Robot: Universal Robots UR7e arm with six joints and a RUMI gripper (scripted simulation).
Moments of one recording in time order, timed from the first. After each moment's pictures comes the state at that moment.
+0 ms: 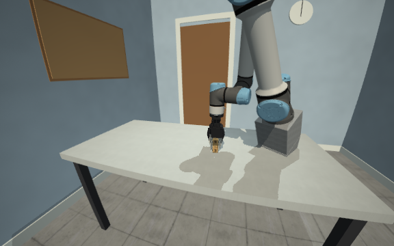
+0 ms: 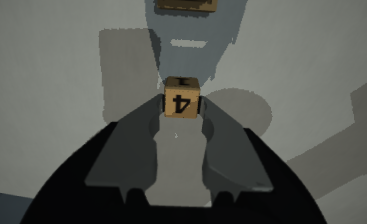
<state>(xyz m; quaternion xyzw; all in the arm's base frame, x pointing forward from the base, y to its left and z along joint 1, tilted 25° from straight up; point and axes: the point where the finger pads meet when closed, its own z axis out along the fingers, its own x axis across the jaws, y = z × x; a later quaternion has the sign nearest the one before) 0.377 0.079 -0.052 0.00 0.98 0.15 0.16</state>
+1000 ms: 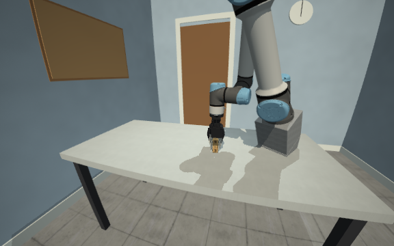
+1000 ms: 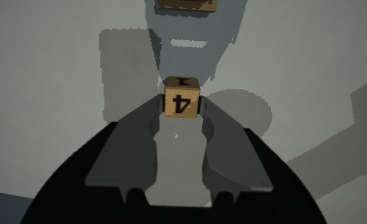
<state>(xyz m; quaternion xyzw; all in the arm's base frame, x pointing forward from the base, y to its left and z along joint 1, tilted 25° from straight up) 0.377 0.079 -0.052 0.00 0.98 0.15 0.16</state>
